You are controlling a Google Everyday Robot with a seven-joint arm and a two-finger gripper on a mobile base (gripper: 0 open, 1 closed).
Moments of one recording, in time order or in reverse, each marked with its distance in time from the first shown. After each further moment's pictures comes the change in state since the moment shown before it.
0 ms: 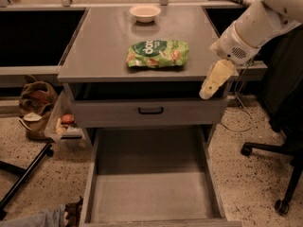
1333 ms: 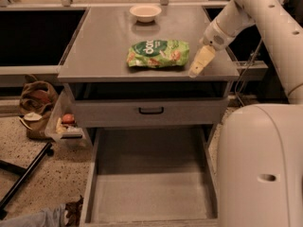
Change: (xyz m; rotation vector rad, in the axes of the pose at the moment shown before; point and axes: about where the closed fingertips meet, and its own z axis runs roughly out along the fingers) arm -0.010 -0.117 0.080 -0.055 -0.027 0.061
